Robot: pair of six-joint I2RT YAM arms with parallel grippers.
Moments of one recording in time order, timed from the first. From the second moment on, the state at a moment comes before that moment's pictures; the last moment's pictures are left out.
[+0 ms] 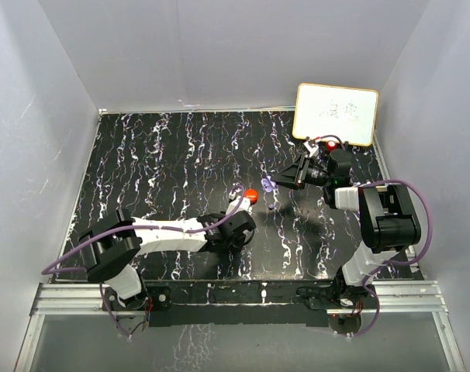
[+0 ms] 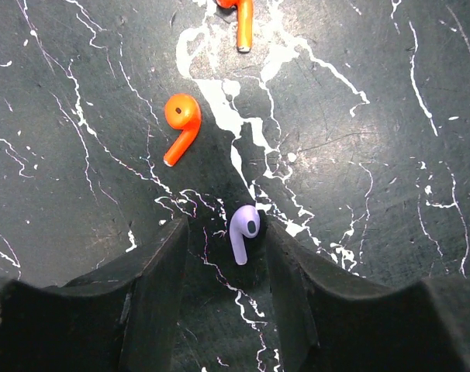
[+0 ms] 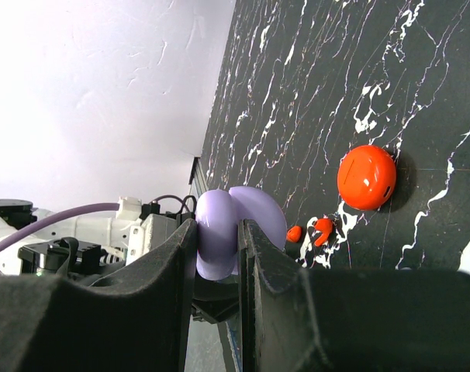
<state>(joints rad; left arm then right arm) -1.15 1.60 0.86 -0.33 -0.40 -0.67 0.04 1.69 0.67 0.78 -1.13 0.99</state>
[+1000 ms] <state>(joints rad) -1.16 1.64 0.88 -0.34 -0.42 -0.65 0.04 1.69 0.67 0.78 -1.13 0.99</state>
